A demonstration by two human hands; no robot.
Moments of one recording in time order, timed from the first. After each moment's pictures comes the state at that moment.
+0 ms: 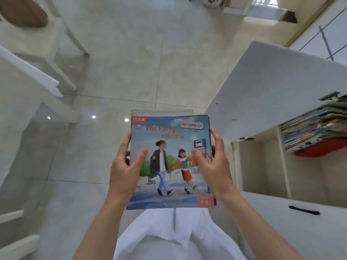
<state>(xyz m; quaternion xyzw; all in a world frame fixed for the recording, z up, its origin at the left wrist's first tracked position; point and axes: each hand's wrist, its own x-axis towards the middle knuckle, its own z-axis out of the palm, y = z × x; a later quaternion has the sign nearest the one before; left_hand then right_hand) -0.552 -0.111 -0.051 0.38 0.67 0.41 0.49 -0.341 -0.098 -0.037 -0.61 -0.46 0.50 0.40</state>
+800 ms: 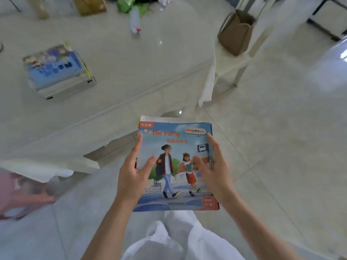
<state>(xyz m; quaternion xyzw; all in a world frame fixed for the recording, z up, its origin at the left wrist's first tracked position) -0.877 -0.183 -0.041 0.08 0.78 0.56 0.25 -0.769 -0.001 -0.056 -0.38 -0.76 0.52 0.09</state>
